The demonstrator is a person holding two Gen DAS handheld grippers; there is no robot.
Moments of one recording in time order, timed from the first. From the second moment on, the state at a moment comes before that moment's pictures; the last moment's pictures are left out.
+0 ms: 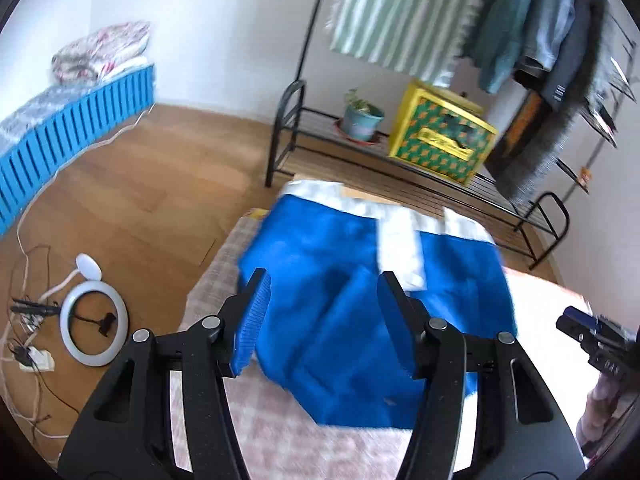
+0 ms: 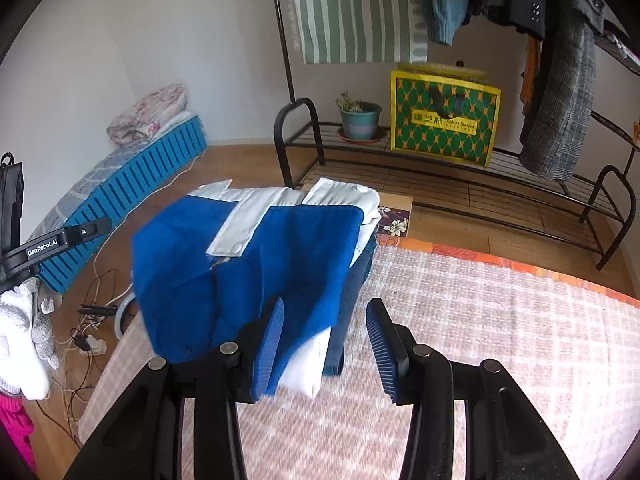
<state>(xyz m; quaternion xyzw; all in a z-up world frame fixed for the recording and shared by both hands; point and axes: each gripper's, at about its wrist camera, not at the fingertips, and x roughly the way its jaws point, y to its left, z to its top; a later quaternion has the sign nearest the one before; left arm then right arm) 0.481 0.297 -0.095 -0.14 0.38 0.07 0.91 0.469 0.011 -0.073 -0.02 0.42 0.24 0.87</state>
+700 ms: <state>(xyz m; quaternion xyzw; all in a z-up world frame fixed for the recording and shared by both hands) 0.299 0.065 0.014 -0.07 0.31 -0.02 0.95 0.291 -0.167 0.017 0.00 0.35 0.24 0.90</state>
